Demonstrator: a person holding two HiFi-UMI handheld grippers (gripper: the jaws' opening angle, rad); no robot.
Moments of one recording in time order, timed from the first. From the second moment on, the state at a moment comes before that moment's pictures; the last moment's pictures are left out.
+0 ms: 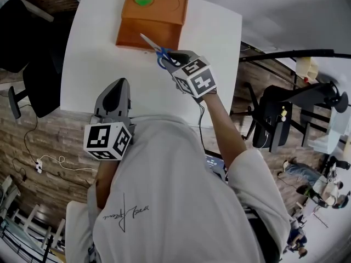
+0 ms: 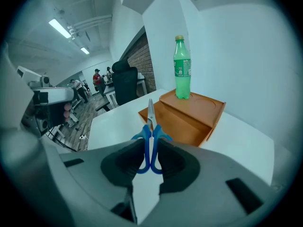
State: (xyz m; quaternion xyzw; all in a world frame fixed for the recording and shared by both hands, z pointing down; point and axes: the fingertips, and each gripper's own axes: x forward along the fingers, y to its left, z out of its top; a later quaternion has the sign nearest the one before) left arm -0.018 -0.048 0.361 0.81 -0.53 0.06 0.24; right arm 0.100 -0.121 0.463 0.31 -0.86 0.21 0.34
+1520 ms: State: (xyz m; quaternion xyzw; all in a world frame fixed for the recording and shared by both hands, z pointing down) left arm -0.009 -0.055 0.357 0.81 -0.52 0.05 0.24; right arm 0.101 -0.080 0.366 0.33 -0.90 0.17 0.22
